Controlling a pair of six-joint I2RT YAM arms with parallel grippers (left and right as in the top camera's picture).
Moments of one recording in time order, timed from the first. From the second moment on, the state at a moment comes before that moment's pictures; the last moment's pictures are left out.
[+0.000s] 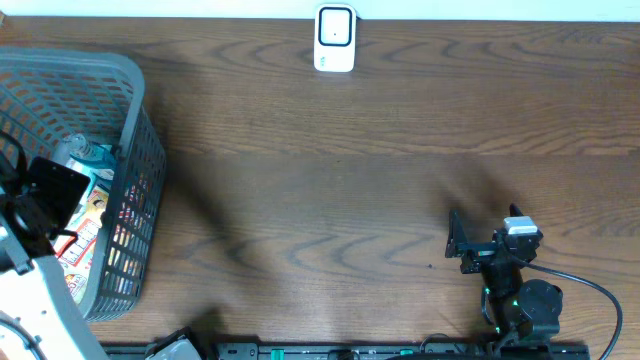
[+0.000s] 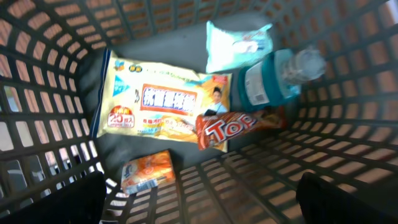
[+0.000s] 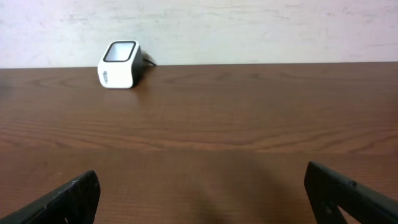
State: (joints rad) left arm 0.56 1.18 1.50 -1.37 -0.14 -0.59; right arm 0.03 0.01 0.06 -0.20 -0.07 0.04
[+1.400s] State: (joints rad) left arm 0.70 1.62 1.48 -1.34 -0.14 -0.75; right arm 0.03 0.01 0.06 -0.20 -0.07 0.04
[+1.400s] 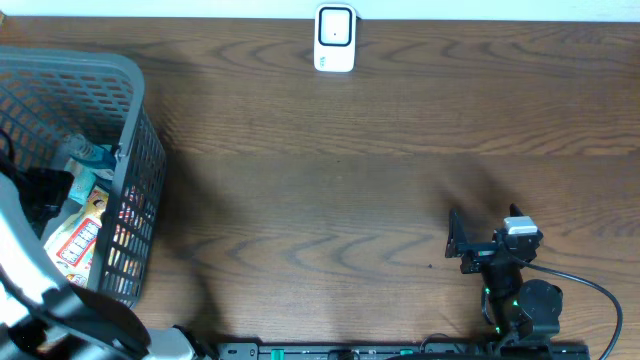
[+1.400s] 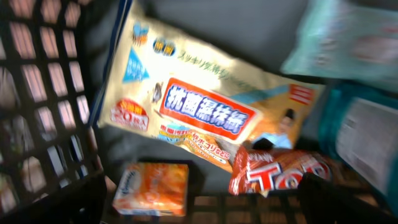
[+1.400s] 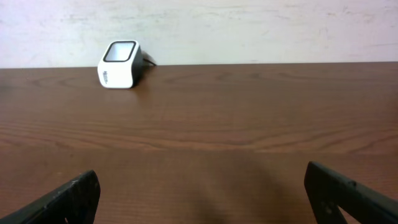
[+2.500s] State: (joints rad) left arm 0.70 1.67 1.06 -0.89 -0.21 -1.32; right arm 0.03 0.01 0.06 -0.20 -0.07 0.04
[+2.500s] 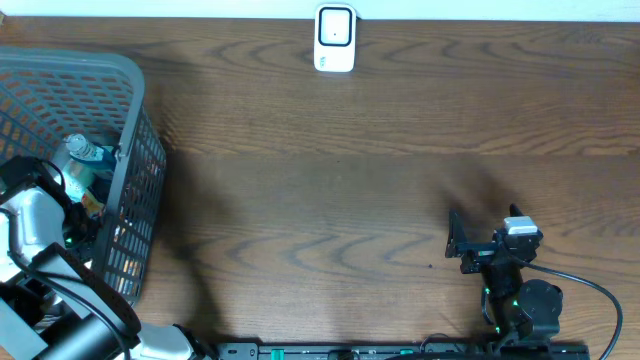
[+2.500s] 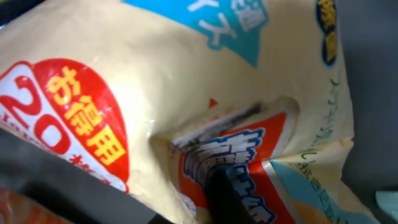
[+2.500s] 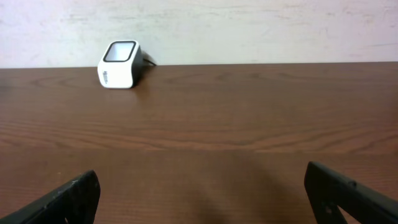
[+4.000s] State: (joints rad) left arm 0.68 0.95 1.29 -0.71 0.64 -0.64; right arm 0.03 0.01 0.06 -0.20 -0.07 0.04
